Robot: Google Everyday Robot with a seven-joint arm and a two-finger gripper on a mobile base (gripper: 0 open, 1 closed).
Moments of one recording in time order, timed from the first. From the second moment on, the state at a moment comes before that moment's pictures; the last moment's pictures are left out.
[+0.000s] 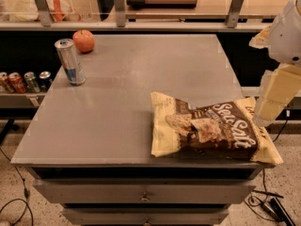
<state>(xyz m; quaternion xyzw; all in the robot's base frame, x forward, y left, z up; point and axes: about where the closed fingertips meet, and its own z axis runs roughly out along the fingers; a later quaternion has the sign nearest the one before) 0.438 -0.216 0.978 -0.60 0.78 -0.04 0.16</state>
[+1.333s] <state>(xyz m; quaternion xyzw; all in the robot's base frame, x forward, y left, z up) 0.449 -0.176 0.895 -0.62 0.78 0.04 0.09</state>
